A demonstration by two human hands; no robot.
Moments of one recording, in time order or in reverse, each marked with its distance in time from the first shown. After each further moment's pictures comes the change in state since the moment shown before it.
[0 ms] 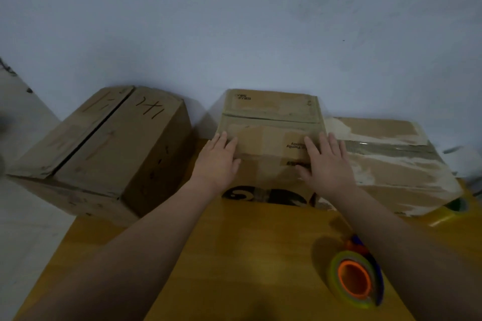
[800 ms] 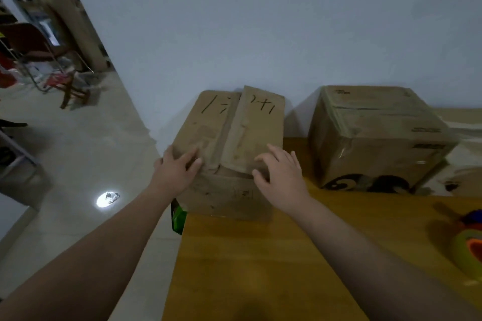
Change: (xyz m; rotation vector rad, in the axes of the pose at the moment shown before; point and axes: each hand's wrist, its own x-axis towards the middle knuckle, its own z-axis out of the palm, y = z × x) left_hand -0.123 -0.375 -0.059 -0.078 -0.170 -0.349; right_hand -0.037 -0.402 -0.036 0.529 0.089 -0.118
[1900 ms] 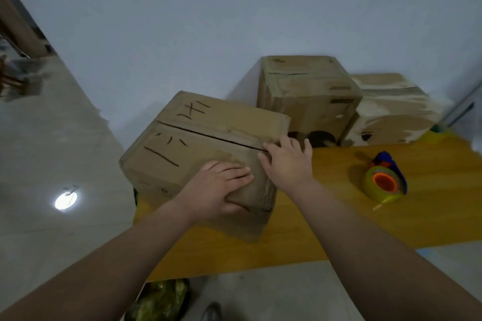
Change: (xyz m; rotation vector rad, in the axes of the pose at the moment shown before) left_hand -0.154 0.132 0.062 0.216 0.063 1.026; right_hand -0.116 0.073 -0.057 -0.364 -0.036 0.264
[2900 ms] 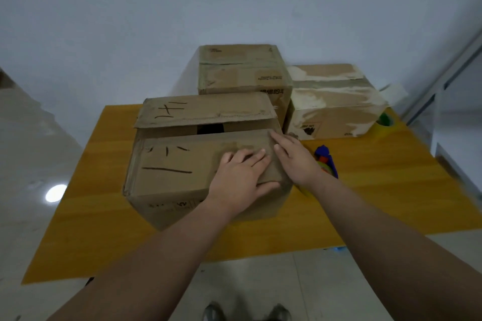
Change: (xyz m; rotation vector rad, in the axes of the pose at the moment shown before) left_hand 0.190 0.196 0.027 -0.004 0.156 -0.238; right_hand -0.008 0.250 -0.009 0.560 -0.128 -0.024
